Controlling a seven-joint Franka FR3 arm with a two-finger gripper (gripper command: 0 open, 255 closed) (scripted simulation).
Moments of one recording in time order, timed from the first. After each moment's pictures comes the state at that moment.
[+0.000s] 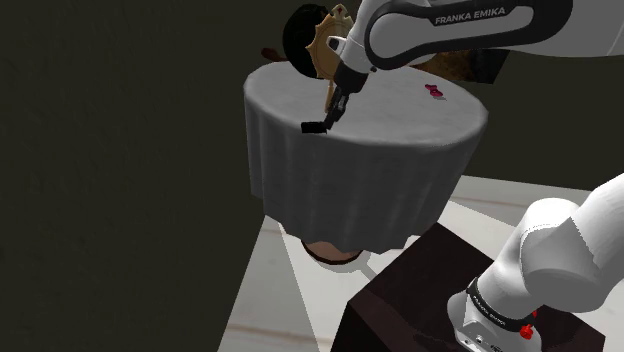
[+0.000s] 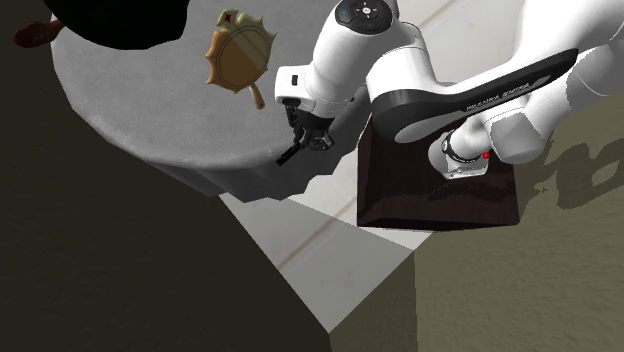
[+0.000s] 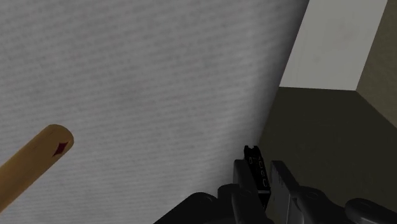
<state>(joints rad) 0.25 -0.26 -0.06 -2.12 0.09 2.14 -0.63</state>
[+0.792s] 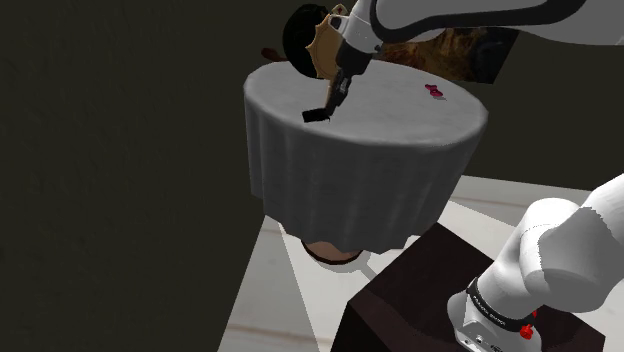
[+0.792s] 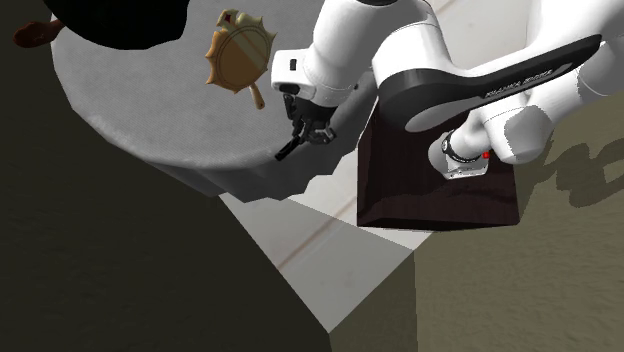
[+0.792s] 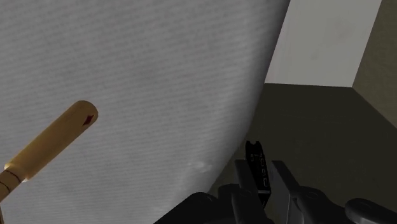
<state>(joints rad) 0.25 -0.26 -0.06 -2.01 0.08 2.04 -0.62</state>
